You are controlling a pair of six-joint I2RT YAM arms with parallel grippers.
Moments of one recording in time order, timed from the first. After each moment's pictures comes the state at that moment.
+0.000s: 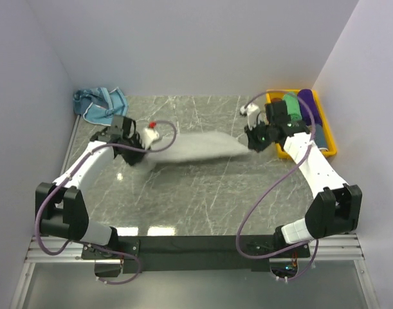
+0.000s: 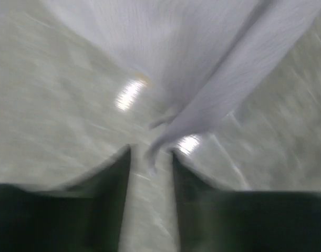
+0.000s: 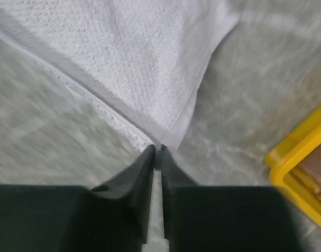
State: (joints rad) left arm -0.19 1.42 1.12 -0.69 0.25 0.69; right arm 0.18 1.43 1.30 -0.78 -0.33 -0.42
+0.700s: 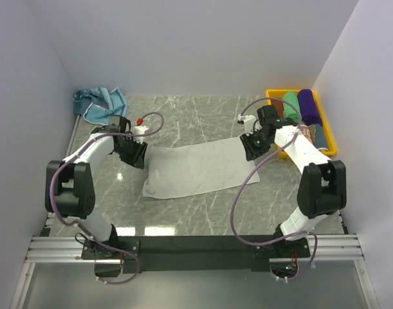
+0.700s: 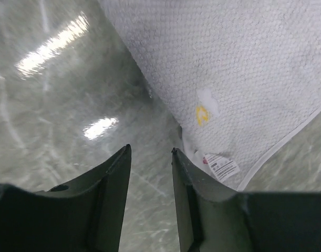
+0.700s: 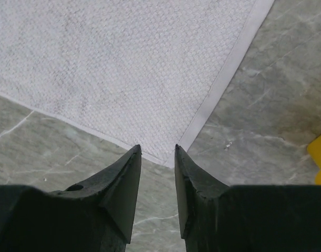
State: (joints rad) left arm -0.09 1.61 1.11 -0.71 0.38 0.37; right arm 0.18 1.61 1.26 -0.84 -0.26 -0.37
